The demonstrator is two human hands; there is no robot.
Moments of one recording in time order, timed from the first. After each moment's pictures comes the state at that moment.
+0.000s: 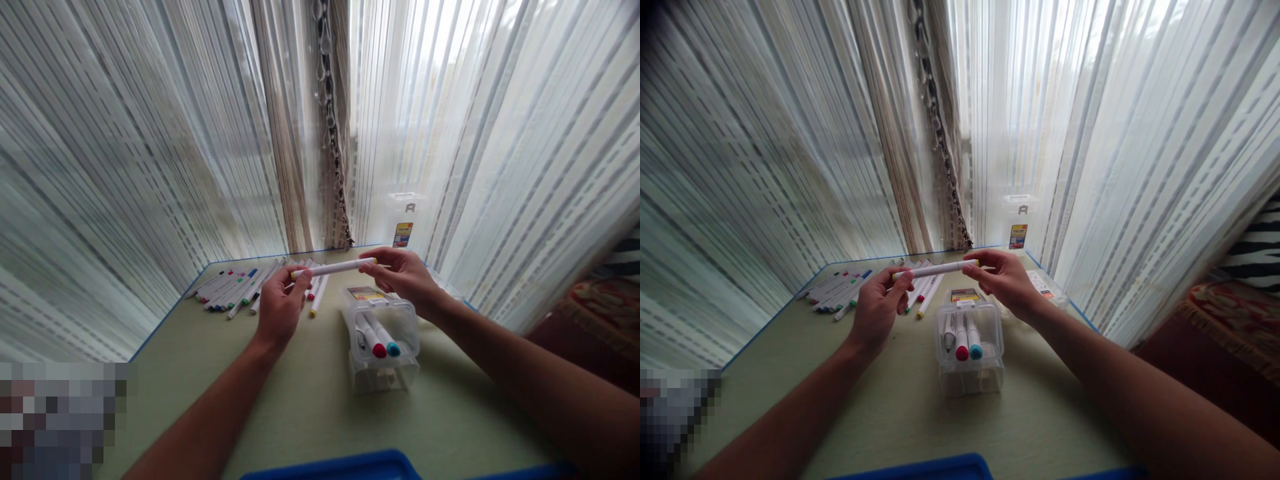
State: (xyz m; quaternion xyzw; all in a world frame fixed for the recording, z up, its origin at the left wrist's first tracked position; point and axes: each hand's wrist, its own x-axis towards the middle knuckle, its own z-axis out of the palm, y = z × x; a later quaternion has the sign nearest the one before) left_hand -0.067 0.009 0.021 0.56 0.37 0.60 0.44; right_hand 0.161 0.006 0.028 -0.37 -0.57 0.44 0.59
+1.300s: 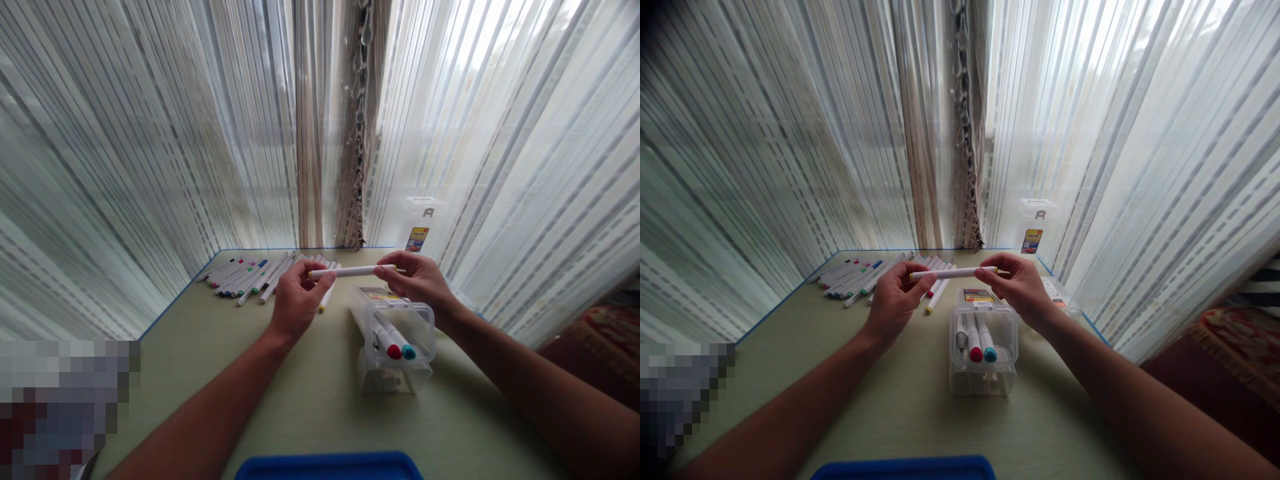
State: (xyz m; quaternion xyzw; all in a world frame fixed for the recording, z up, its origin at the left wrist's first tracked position) left_hand -0.063 0.006 0.019 0.56 0.39 0.58 0.43; right_hand 0.156 0.002 0.029 -0.41 -0.57 0.41 0.58
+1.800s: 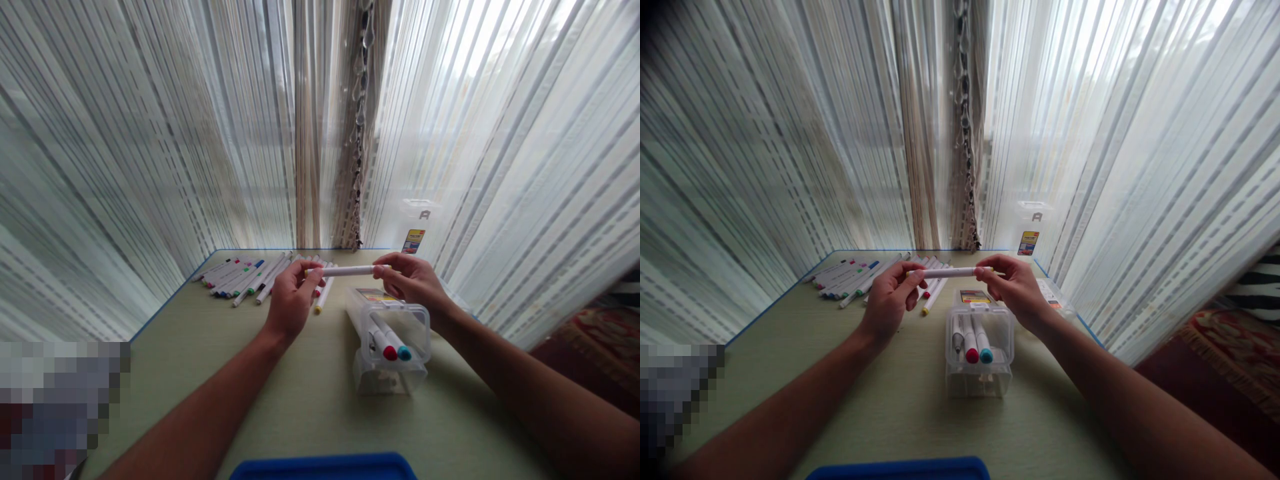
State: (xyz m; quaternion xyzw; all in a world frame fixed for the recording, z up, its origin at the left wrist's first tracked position) left_hand -0.064 0.008 0.018 0.54 0.36 0.59 0.47; right_hand 0.156 0.001 0.032 -0.41 -0.56 0.43 0.58
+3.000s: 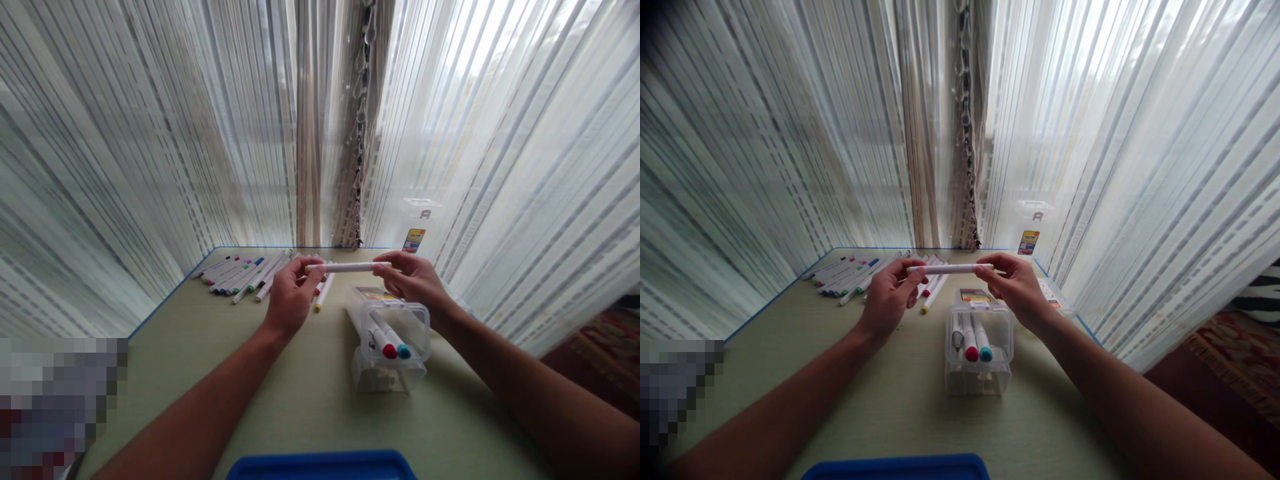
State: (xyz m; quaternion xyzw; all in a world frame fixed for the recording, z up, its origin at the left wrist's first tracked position) left_hand -0.064 0.010 0.017 0.55 0.37 0.59 0.46; right_hand 0.157 0.002 0.031 -0.40 -0.55 0.43 0.59
